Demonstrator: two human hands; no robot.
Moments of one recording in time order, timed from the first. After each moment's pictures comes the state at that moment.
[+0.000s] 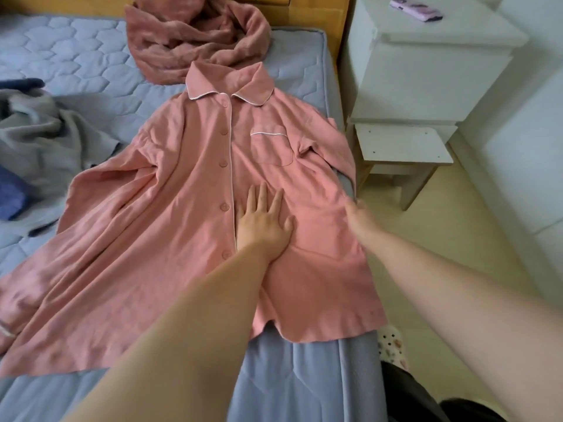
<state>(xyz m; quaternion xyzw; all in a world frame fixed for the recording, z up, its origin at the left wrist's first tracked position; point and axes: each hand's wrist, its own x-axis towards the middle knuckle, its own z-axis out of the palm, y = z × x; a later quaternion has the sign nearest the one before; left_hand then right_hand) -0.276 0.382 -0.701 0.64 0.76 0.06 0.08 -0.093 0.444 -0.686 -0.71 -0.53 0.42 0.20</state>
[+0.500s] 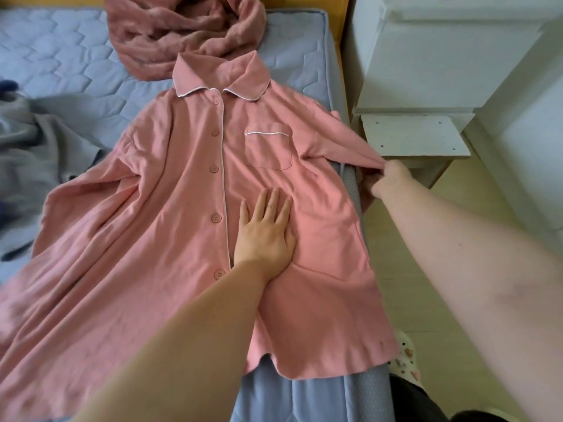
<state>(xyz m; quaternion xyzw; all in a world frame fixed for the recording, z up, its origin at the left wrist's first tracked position) -0.273 0.391 -0.711 0.71 0.71 0.06 0.01 -0.064 0.593 -0.708 -0.66 -0.13 0.57 0.47</state>
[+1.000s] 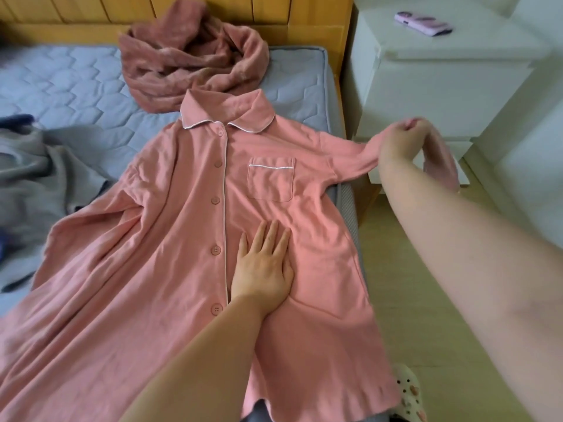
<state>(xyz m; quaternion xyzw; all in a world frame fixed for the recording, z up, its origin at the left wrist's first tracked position) -0.276 0.392 -0.715 0.70 0.71 0.08 0.02 -0.103 0.610 -0.593 -0.65 -0.35 0.29 0.60</state>
